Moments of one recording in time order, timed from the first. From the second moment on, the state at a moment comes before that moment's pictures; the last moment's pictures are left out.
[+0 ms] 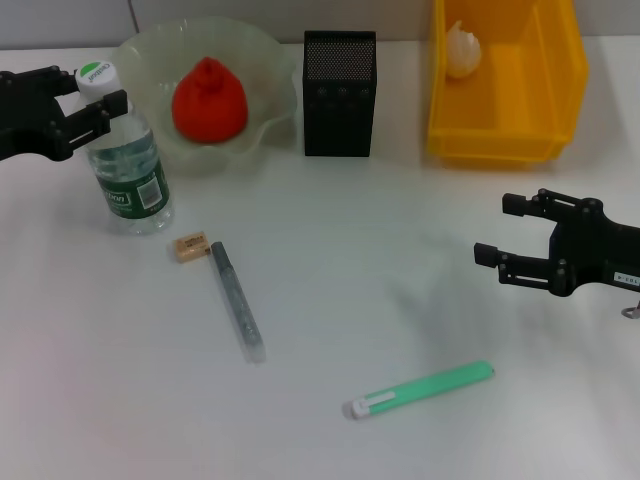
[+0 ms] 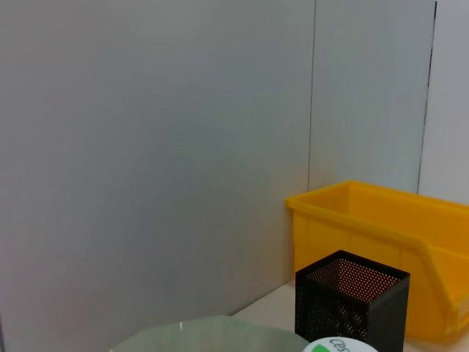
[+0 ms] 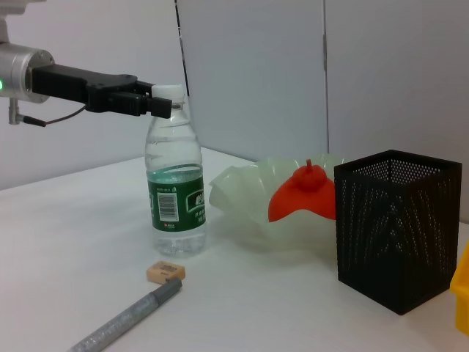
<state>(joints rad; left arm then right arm) -0.44 -2.01 0.66 0.77 1.81 1.38 -1.29 0.35 2.07 -0.78 -0.62 -1.83 -1.44 1.10</state>
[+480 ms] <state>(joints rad) -0.44 -2.02 0.64 0.77 1.81 1.37 -1.27 0.36 2.06 -0.78 -0.62 -1.83 -1.44 1.10</state>
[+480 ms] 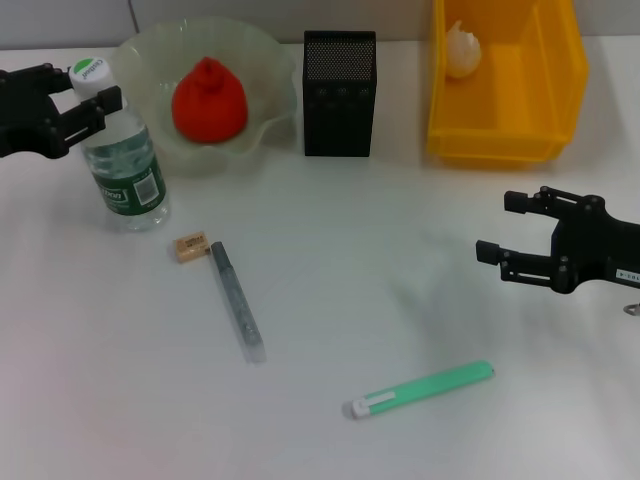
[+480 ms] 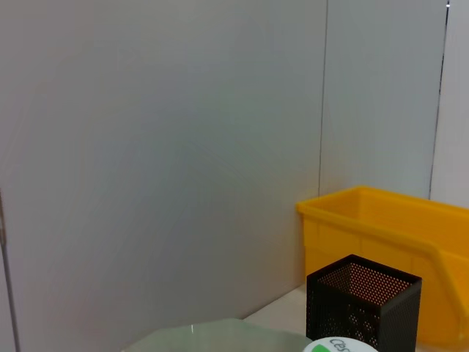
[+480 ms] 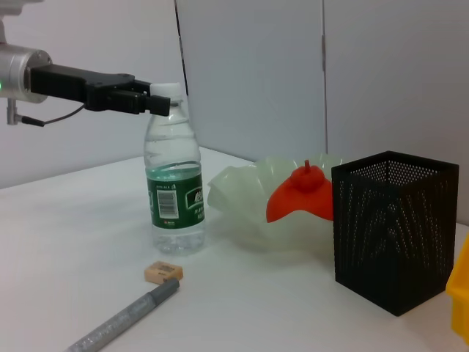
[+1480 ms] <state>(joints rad) -0.42 -1.94 0.58 0.78 1.55 1.85 -1.48 0.37 2.06 -0.78 -0.62 -1.83 -1.44 1.11</state>
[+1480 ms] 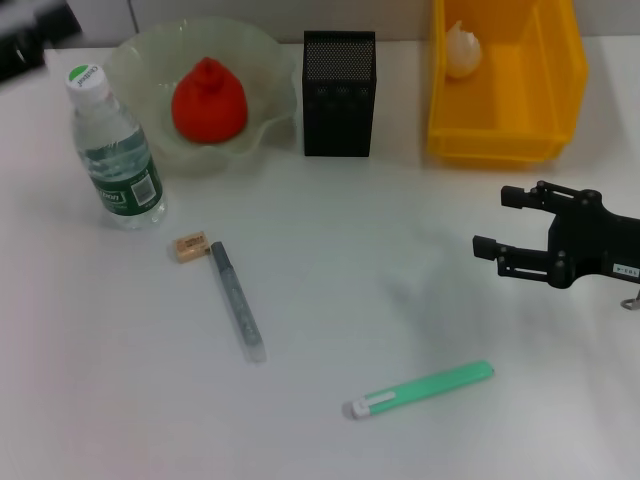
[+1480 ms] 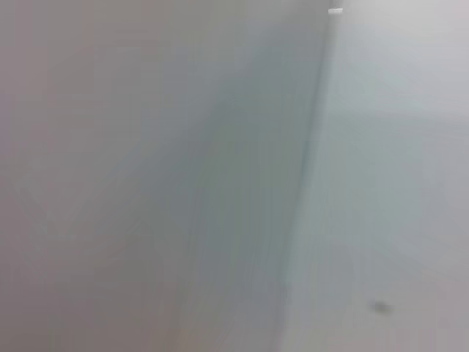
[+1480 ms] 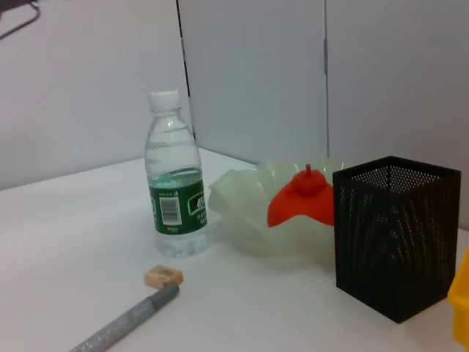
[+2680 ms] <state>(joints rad) -0.39 -2.06 0.77 0.59 2.04 1.68 -1.02 0.45 2.06 -0.86 -1.02 -1.88 -1.70 1.67</state>
